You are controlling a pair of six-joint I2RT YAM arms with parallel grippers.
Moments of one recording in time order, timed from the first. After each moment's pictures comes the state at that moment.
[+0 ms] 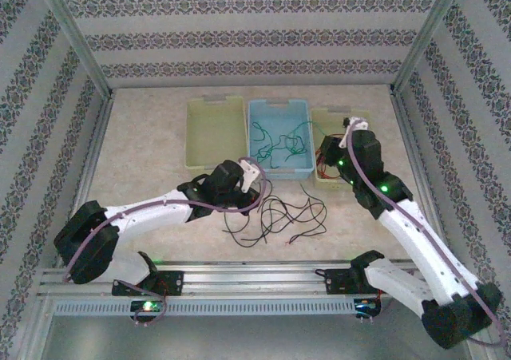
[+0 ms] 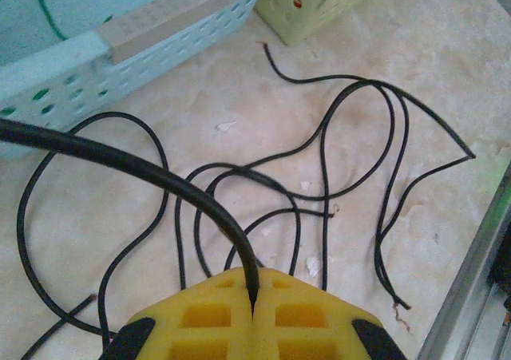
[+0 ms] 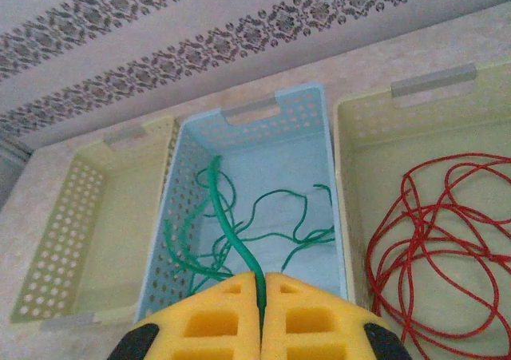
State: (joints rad) left arm -0.81 1.40 0.79 -0.12 0.20 -0.32; right arm 0.39 0.97 0.91 -0.40 0.12 0.52
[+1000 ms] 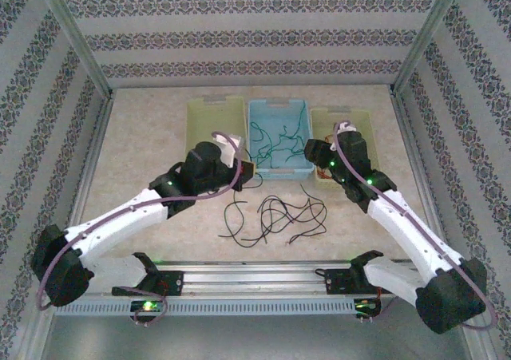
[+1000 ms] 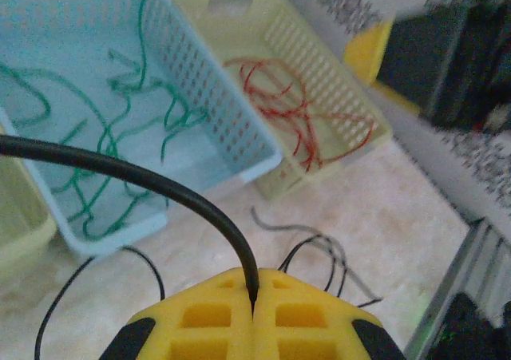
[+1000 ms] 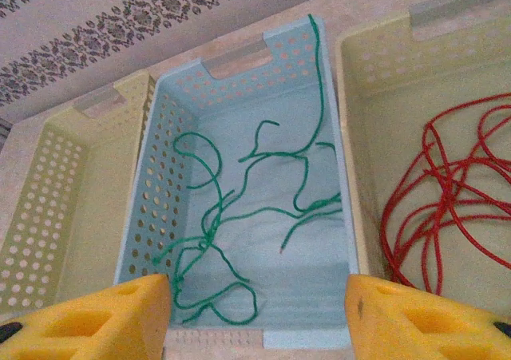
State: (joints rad) left arm -0.74 1.19 0.93 -0.15 0.13 -0.45; right arm 0.36 1.02 0.78 -0.30 0.05 0.58
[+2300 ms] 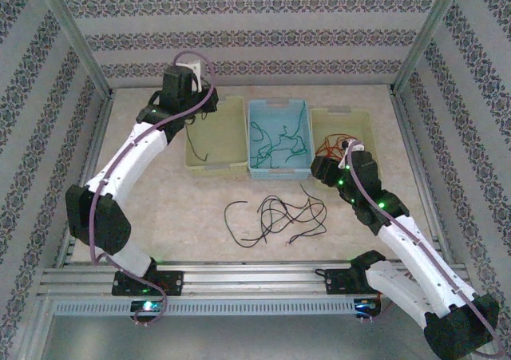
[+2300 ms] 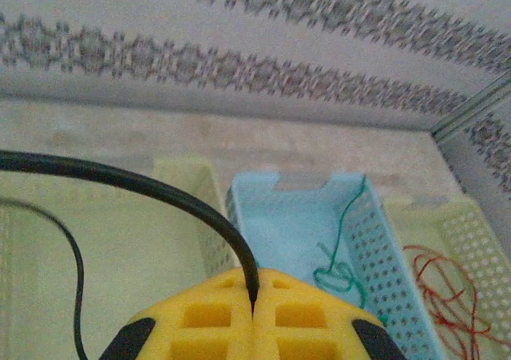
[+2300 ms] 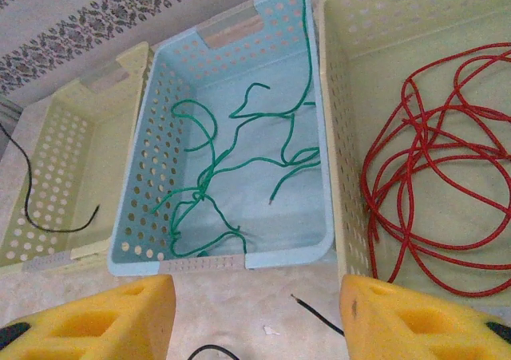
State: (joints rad) left arm -0.29 1.61 1.51 -0.39 0.10 -0.41; right arm 0.38 0.82 0.67 -0.39 0.03 0.60
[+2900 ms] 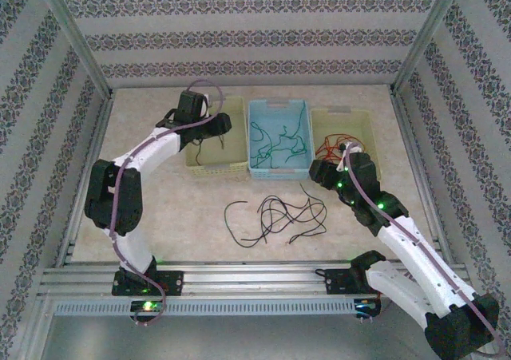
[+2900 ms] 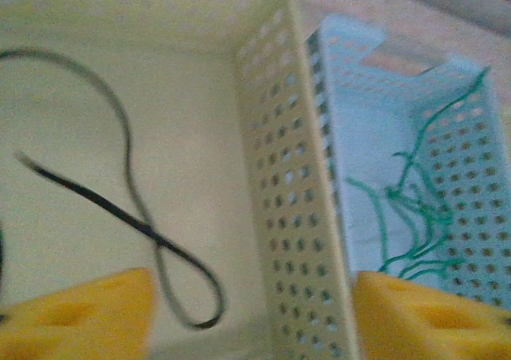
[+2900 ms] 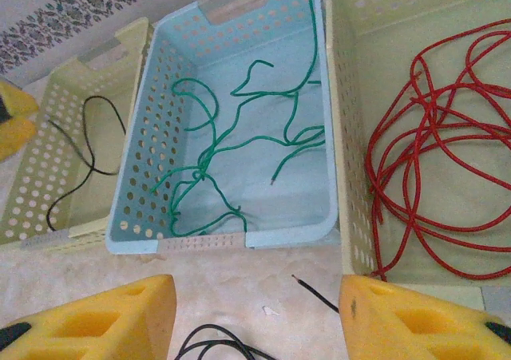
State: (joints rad) left arm -0.27 1.77 1.32 -0.30 0.19 -0.50; right arm 0.38 0.81 0.66 -0.41 0.01 0.60
